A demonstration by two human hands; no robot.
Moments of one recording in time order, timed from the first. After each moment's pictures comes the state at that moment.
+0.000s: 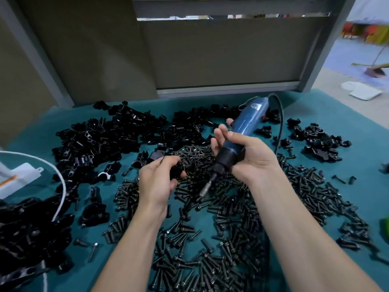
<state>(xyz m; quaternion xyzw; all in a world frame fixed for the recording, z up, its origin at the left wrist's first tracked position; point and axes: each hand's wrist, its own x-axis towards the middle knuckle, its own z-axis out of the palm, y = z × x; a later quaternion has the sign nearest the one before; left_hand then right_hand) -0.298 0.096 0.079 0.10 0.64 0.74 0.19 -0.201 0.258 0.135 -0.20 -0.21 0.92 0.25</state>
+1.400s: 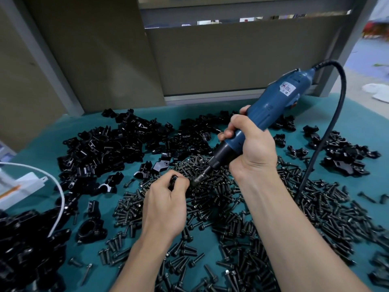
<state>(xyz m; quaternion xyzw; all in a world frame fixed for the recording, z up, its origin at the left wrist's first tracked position) -0.286 0.093 0.074 0.24 0.81 0.54 0.03 -0.244 0.259 0.148 -0.11 -0.30 0.85 0.43</state>
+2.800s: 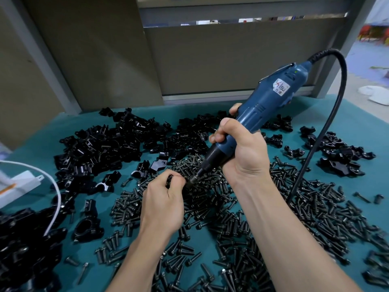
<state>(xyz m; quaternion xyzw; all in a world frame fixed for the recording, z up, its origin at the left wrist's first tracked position) -0.288 0.098 0.071 0.21 0.81 0.55 0.06 -0.240 0.252 0.142 -0.03 -0.38 0.83 0.41</state>
